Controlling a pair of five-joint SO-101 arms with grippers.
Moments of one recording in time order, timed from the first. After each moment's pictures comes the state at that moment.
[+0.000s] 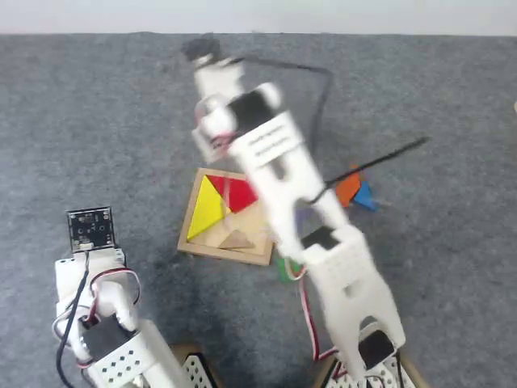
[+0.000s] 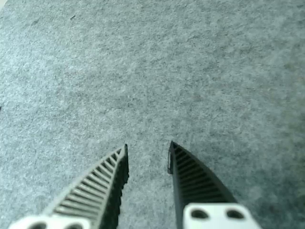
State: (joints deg) left arm -39.4 -103.1 96.7 60.4 -19.5; right arm -36.8 42.5 -70.4 100.6 -5.8
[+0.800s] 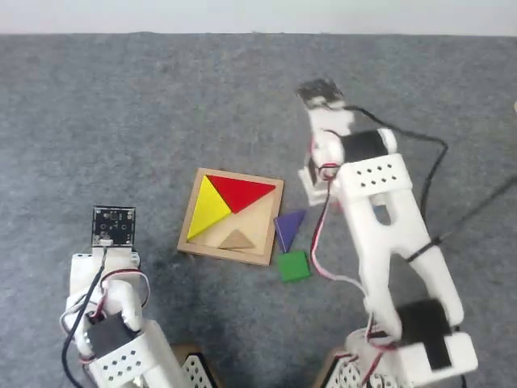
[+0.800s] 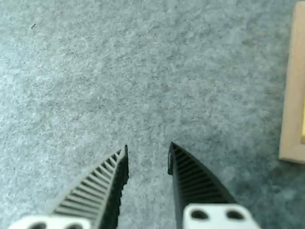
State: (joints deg) left arm -33.8 -103.1 96.7 64.3 -24.2; right arm -16.9 -6.7 15.1 76.6 3.8
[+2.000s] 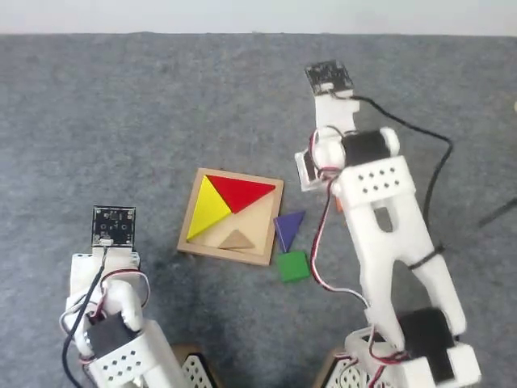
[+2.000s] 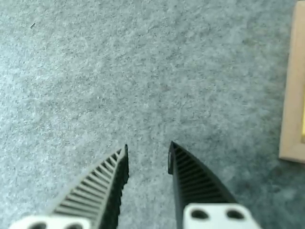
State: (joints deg) left arm -33.8 -103.1 96.7 64.3 -24.2; right arm -20.0 -12.0 10.9 77.4 -3.4
